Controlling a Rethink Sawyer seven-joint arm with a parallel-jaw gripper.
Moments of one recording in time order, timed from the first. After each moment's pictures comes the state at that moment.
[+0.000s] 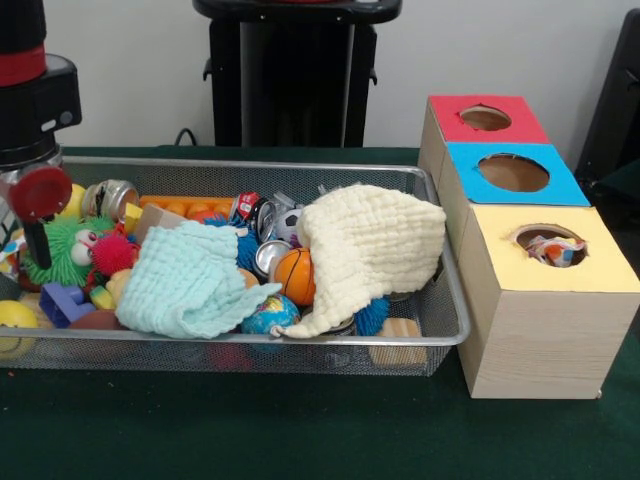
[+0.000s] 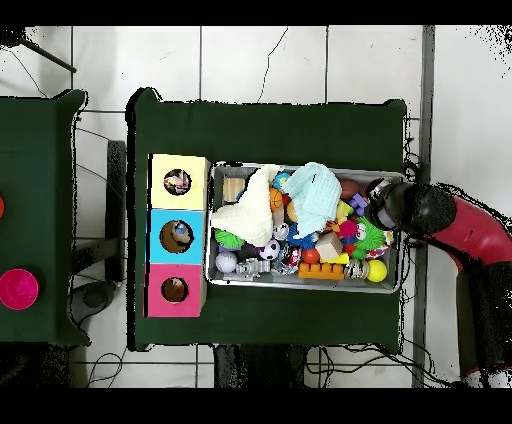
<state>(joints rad) -0.76 -0.48 0.21 1.34 -0.28 0.67 2.12</state>
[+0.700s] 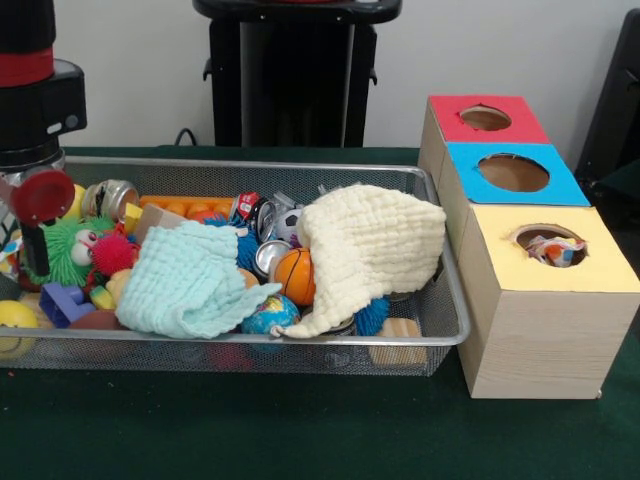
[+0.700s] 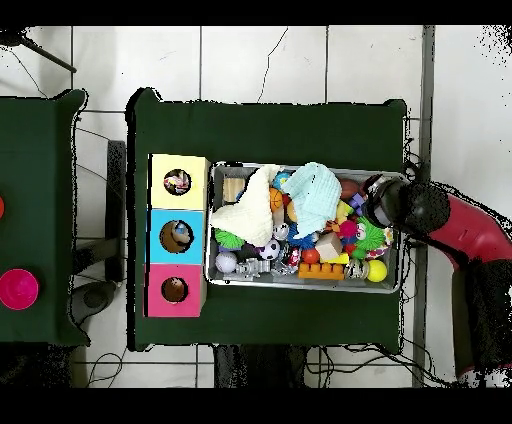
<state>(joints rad) -0.74 -0.49 0.20 1.35 -0.28 0.62 2.12</state>
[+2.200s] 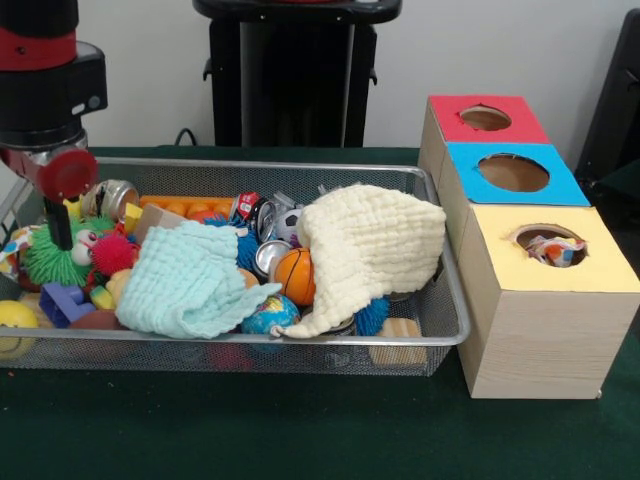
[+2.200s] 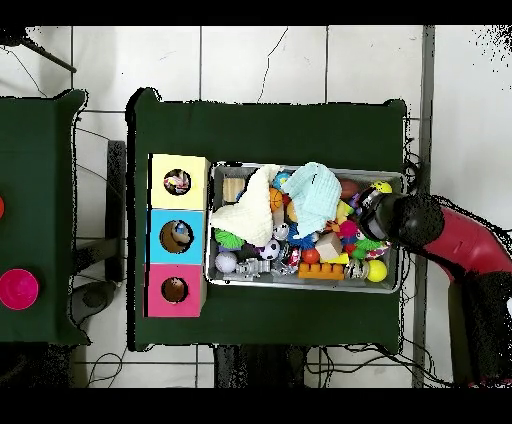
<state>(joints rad) -0.73 -0.55 0.17 1.45 -0.28 0.61 2.12</state>
